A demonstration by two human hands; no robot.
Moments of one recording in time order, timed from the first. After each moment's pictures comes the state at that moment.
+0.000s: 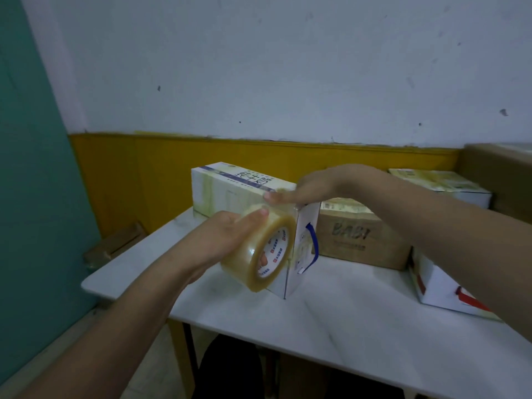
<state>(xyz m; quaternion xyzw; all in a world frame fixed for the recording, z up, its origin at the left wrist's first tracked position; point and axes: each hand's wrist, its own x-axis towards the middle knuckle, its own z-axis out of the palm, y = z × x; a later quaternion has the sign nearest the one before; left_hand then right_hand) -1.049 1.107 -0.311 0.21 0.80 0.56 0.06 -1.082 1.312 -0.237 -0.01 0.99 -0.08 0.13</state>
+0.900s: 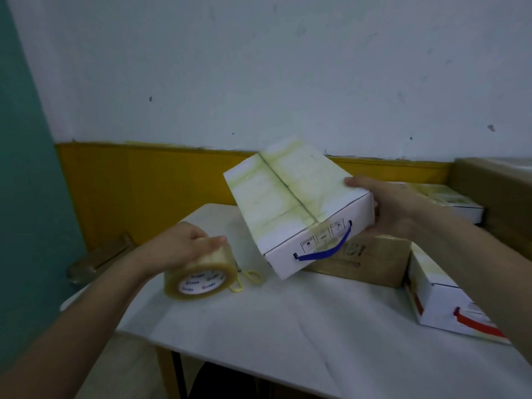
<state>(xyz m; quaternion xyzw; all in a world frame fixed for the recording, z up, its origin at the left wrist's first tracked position) -1.128 1.056 -0.315 0.22 0.92 0.31 0.02 -1.060 1.423 -0.264 0.18 0.69 -0.70 -0.04</state>
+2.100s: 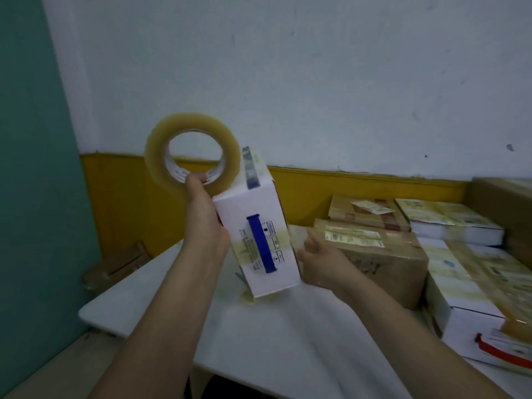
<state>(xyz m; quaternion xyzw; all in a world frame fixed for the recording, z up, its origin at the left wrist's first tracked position) -1.108 1.126 -0.262 0.04 0.38 0.92 -0.05 -1.082 1.315 -0.340 0.07 0.79 -0.61 -0.04</state>
